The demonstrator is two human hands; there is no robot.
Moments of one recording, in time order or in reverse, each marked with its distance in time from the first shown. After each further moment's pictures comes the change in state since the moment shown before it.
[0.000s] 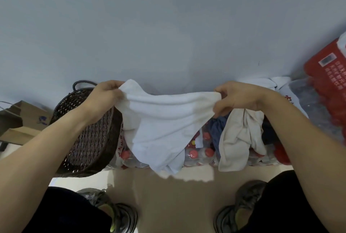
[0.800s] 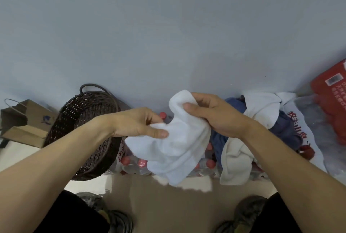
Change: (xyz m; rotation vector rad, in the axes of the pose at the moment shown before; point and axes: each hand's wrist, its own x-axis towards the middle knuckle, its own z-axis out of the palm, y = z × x) left_hand -0.020 0.012 0.034 0.253 -0.780 0.017; right_hand 0.000 -0.042 0.068 0.438 0.003 -0.438
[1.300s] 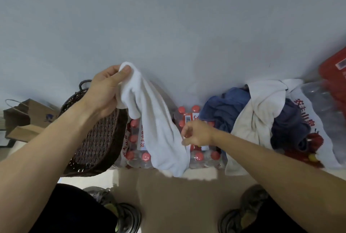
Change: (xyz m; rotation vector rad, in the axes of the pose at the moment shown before) left_hand -0.011 0.005 -0.039 -0.693 0.806 0.198; right_hand 0.028 0.118 0.014 -0.692 -0.059 0.400
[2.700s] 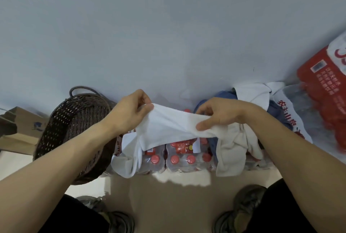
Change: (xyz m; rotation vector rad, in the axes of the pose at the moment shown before) left_hand -0.011 -0.043 0.034 0.988 -0.179 0.315; right_hand -0.064 -0.016 -0.106 0.070 -0.071 -0.008
